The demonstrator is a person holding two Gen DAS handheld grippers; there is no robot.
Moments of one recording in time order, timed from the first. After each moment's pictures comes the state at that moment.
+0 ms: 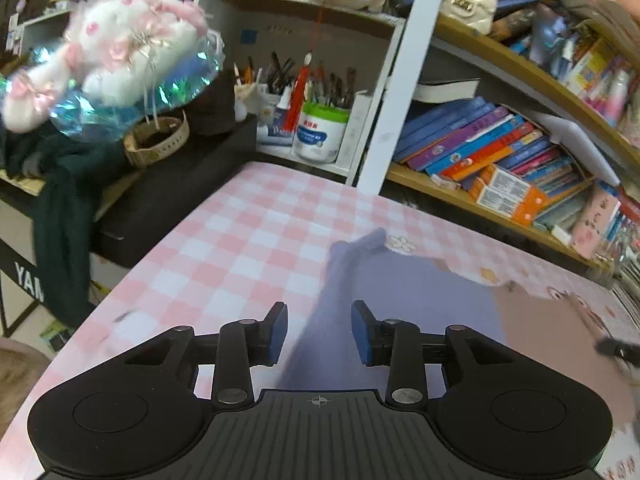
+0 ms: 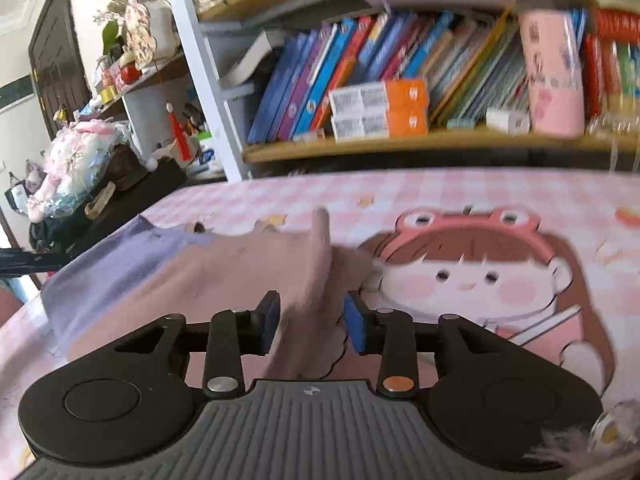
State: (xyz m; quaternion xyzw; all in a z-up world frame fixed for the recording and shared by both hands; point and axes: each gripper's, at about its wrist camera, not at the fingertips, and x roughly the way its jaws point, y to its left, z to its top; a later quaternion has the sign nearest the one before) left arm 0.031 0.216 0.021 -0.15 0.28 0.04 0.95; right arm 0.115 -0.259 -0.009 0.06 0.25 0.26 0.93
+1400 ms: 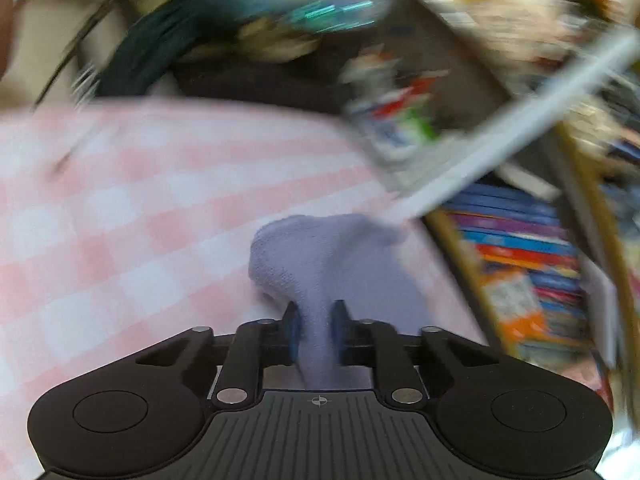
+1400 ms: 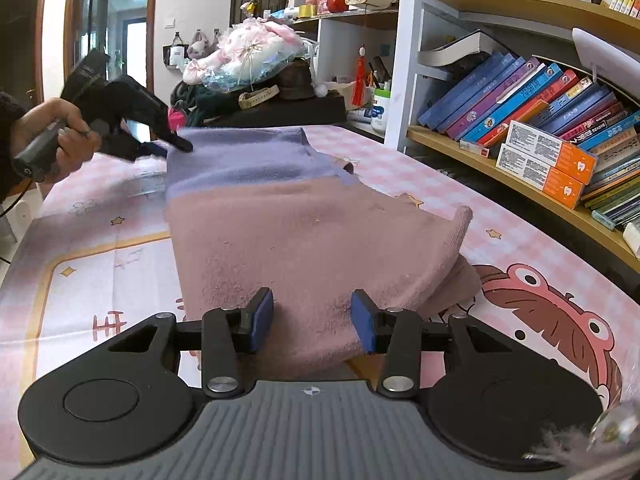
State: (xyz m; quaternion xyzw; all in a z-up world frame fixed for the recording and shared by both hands) left arm 0.020 0.172 -0.009 -0.41 0.23 0.13 0.87; right arm 0.095 -0.252 -0.014 -0.16 0.22 0.49 0.83
